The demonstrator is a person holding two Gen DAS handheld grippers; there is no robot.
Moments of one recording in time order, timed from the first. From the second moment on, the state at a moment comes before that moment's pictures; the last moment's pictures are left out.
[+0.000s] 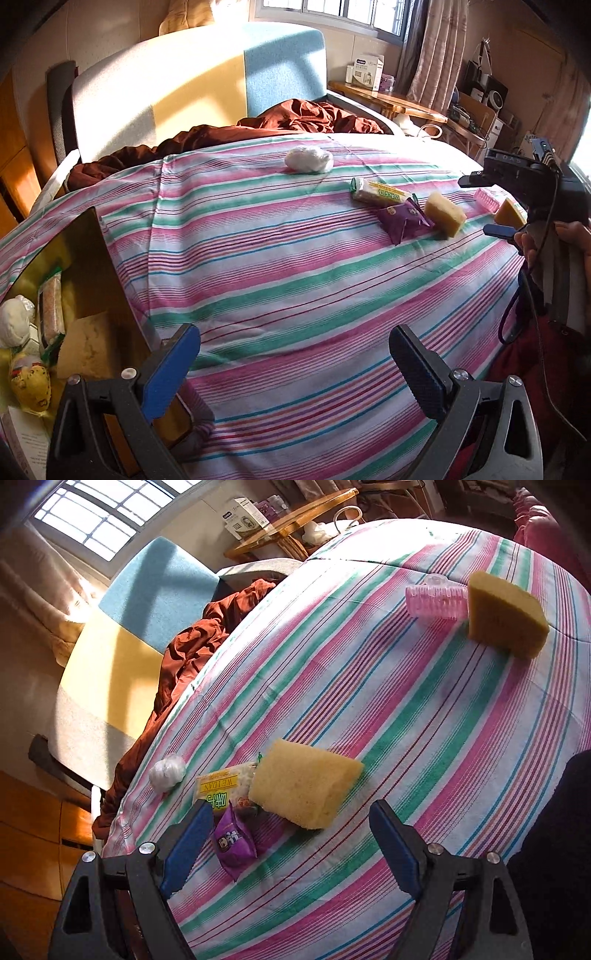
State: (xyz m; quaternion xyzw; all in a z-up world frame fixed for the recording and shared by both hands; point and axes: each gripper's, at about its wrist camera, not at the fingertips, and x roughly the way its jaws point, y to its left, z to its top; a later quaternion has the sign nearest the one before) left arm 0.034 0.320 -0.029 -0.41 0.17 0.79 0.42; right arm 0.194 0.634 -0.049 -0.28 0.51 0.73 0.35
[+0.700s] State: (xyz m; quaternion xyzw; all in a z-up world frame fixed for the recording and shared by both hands) left arm 0.032 0.498 -0.054 -0.36 0.31 0.70 0.54; right arm 0.198 0.639 -0.054 -0.24 0.56 0.74 0.29
